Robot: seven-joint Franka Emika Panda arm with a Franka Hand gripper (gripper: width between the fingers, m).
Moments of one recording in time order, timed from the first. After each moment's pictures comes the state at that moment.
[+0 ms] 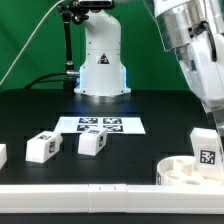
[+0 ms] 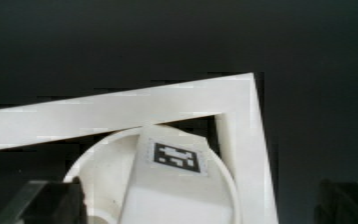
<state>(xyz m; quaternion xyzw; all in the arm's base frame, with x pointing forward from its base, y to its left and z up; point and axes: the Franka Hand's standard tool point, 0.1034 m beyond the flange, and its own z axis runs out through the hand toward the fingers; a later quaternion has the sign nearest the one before) 0.645 0.120 0.101 -0.63 0.76 0.05 0.18</state>
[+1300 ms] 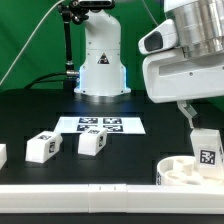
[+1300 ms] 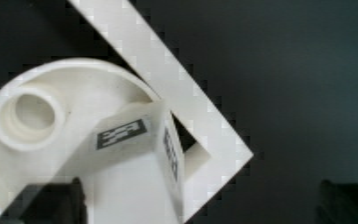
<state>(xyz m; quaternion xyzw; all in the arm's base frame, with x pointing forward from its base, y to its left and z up) 0.642 0.127 0.103 -0.94 0.31 -0.01 0.14</state>
